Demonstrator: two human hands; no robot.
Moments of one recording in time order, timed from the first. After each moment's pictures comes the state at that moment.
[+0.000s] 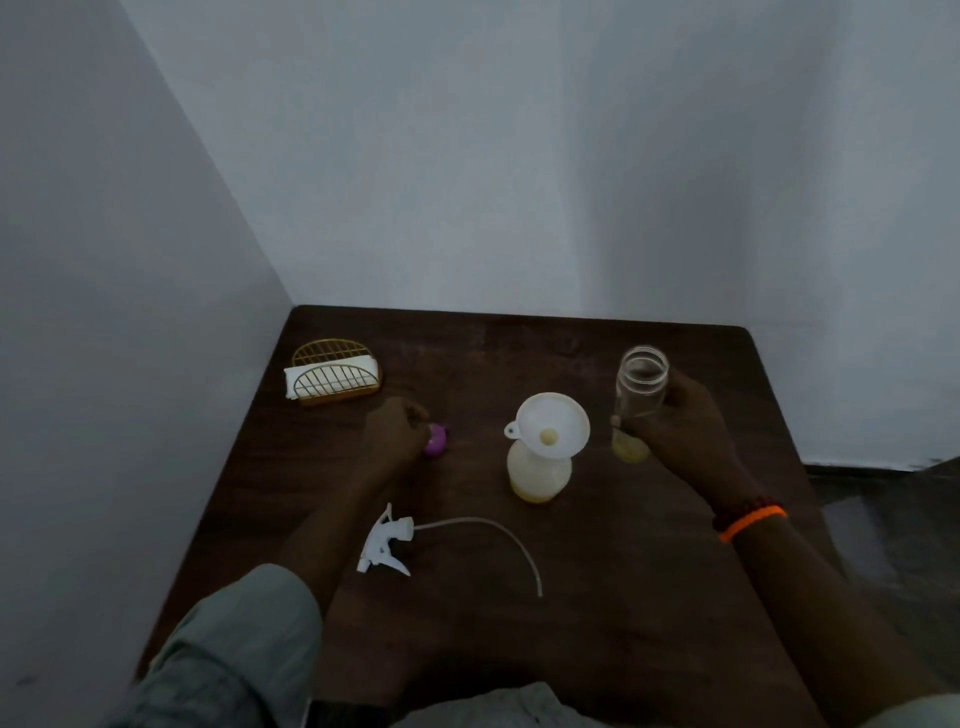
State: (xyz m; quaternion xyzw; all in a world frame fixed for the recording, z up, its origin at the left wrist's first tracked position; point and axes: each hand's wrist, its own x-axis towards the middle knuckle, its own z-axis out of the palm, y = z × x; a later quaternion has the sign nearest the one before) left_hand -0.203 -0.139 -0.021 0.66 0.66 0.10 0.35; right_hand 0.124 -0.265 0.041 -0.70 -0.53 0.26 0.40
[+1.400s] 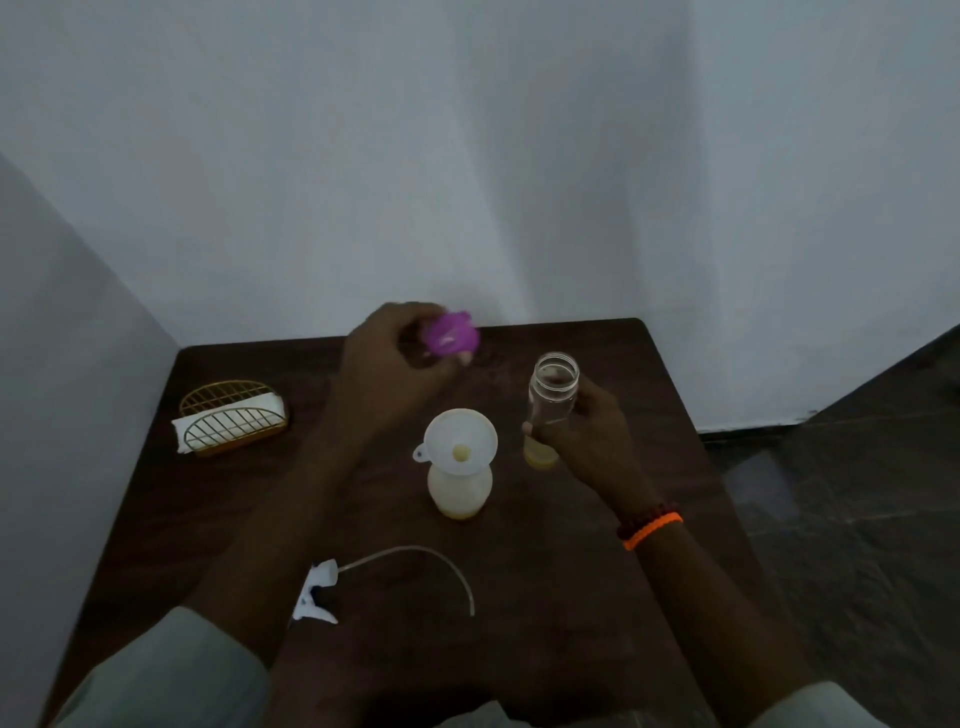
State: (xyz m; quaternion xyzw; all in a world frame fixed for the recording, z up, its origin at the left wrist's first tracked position) left_hand -0.093 -0.153 0.115 0.77 0.38 0.37 0.35; right_hand 0.120 -0.279 0.043 -0.71 -0.46 0.25 0.47
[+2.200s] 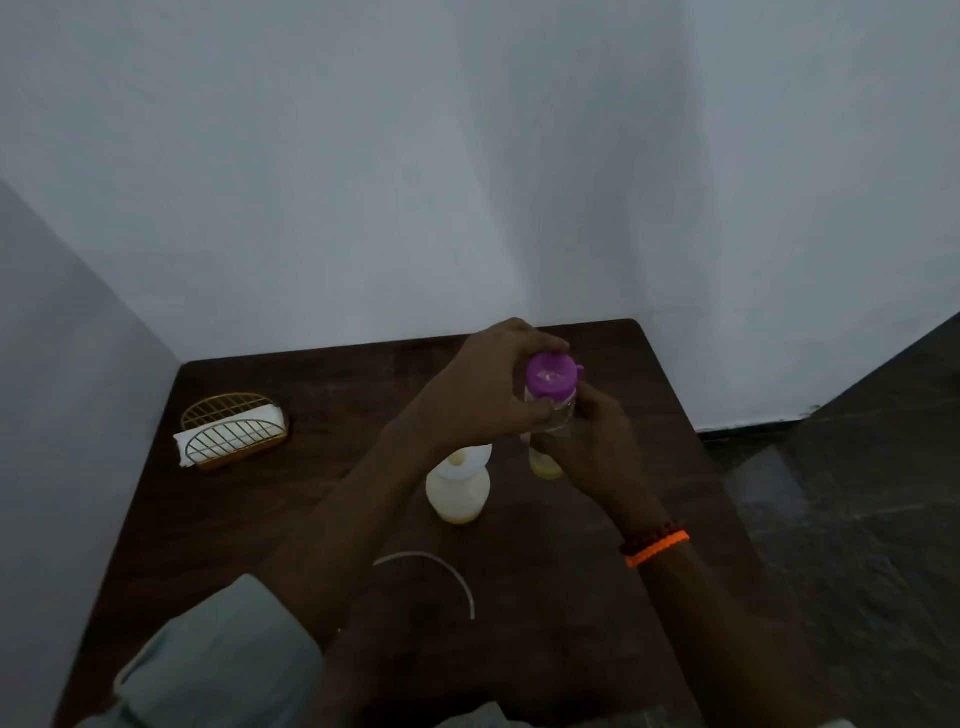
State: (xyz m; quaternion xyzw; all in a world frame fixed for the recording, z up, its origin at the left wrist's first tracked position) left_hand -0.027 -0.191 0.143 0.89 0.21 0.22 0.33; right_hand 0.116 -0.294 0.055 -0.73 -0.47 0.24 0.44
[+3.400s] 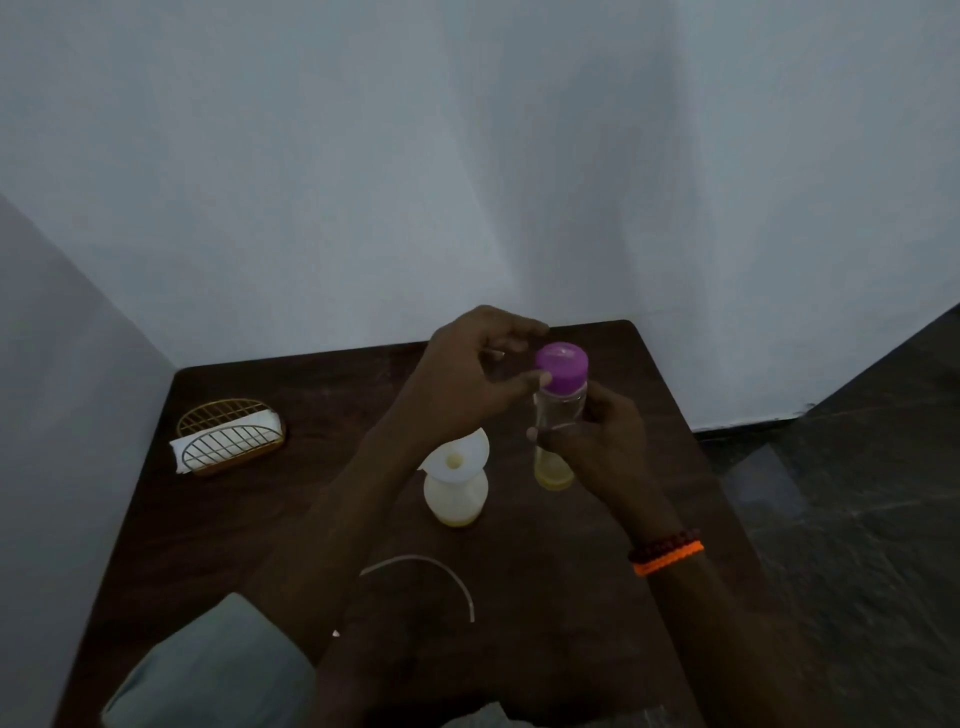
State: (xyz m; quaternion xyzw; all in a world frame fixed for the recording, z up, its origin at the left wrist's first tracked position) left_hand -0.036 -0.188 0.148 0.83 0.25 0.31 0.39; right_hand 0.112 -0.304 0.075 -0.74 -0.43 0.24 0.46
